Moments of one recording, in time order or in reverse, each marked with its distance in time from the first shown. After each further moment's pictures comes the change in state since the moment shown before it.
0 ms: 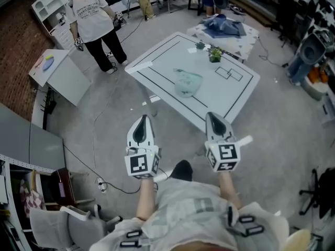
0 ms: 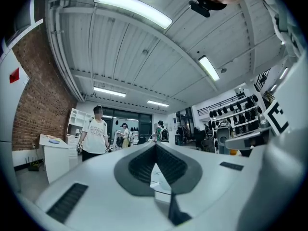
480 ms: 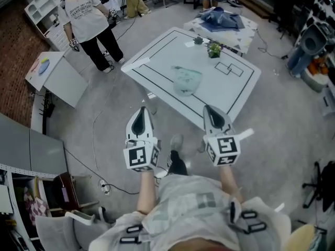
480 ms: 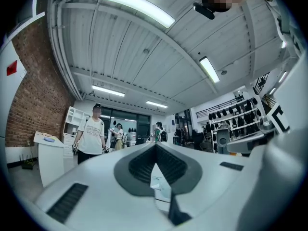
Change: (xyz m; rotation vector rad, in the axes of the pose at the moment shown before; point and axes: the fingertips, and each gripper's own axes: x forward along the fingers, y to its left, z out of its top) left arm 0.048 0.012 -0.004 -0.031 -0.032 -0.018; right arm 0.039 -0.002 0.003 -0.020 -0.006 0.017
